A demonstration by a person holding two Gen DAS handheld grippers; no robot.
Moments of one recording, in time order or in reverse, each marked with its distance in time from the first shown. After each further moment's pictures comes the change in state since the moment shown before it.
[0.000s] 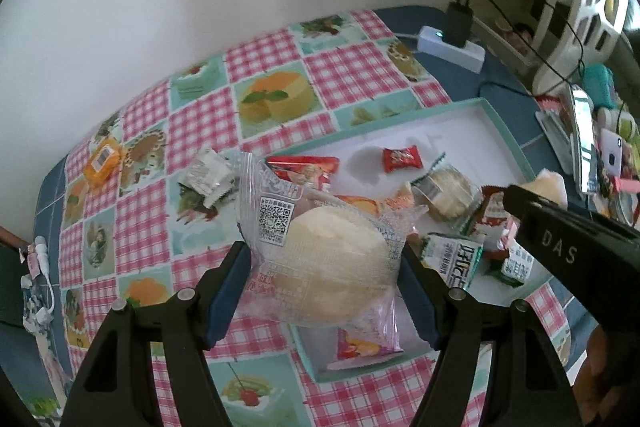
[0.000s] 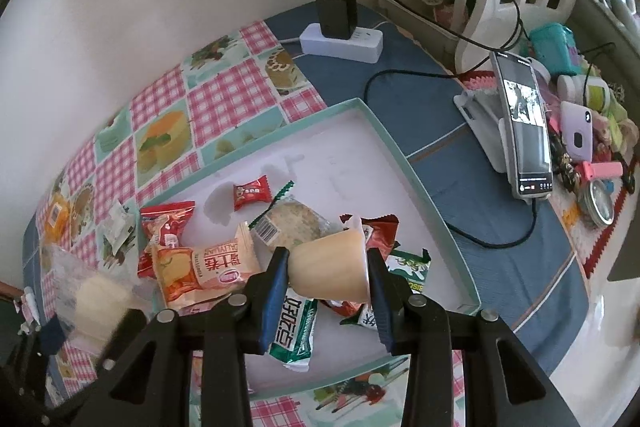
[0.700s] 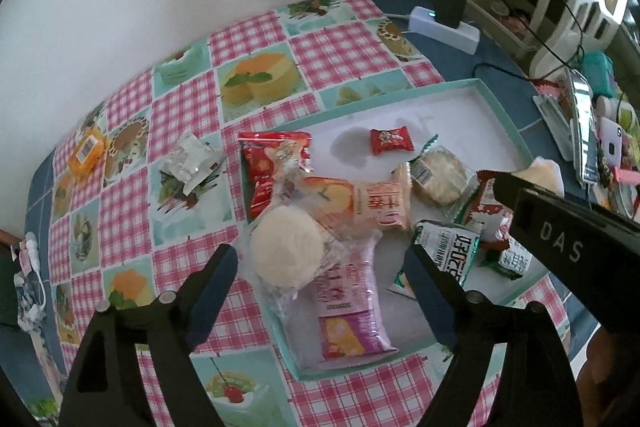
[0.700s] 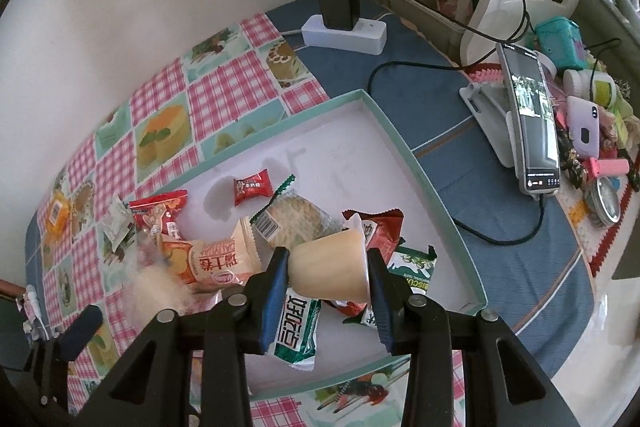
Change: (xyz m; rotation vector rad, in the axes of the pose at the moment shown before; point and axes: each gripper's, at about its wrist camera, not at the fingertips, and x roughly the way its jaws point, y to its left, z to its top) left arm 0.016 -0.008 -0.001 -0.011 0.051 -0.013; right arm 0.008 0.003 -0.001 0.000 0.024 0.006
